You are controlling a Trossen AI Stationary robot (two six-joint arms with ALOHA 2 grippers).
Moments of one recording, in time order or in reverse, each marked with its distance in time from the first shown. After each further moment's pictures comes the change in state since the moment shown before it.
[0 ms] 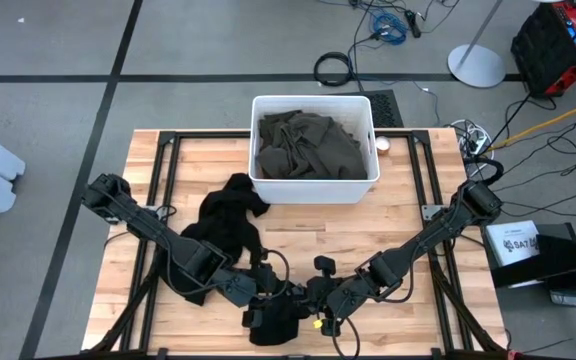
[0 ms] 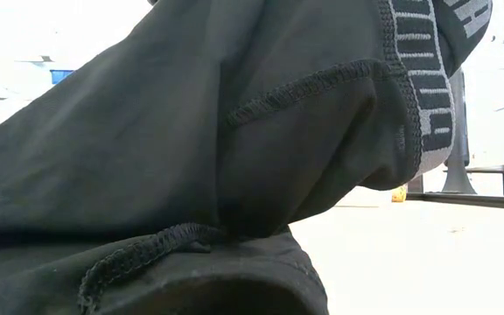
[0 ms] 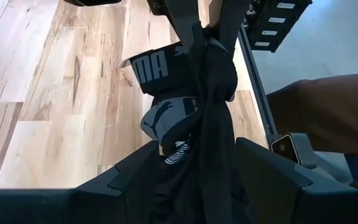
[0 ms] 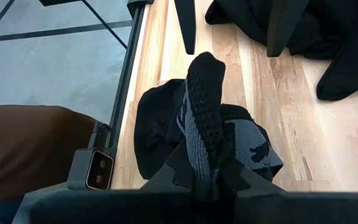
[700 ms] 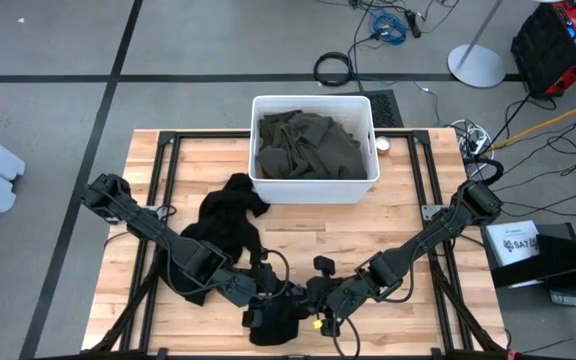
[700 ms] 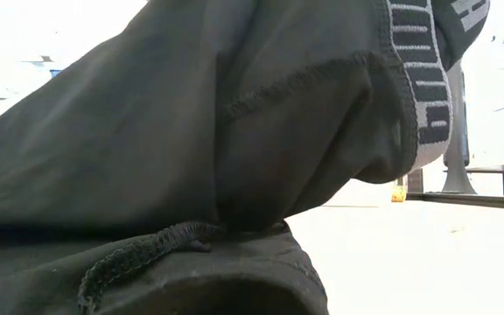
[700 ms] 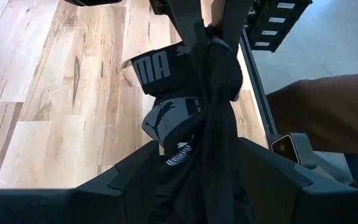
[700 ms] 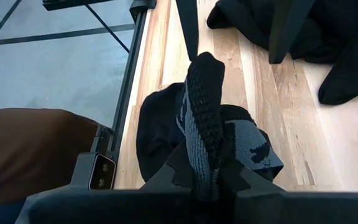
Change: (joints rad) left arm 0.001 0.000 0.000 0.000 0.000 0.000; right arm 0.000 0.000 0.001 0.014 0.001 -0.003
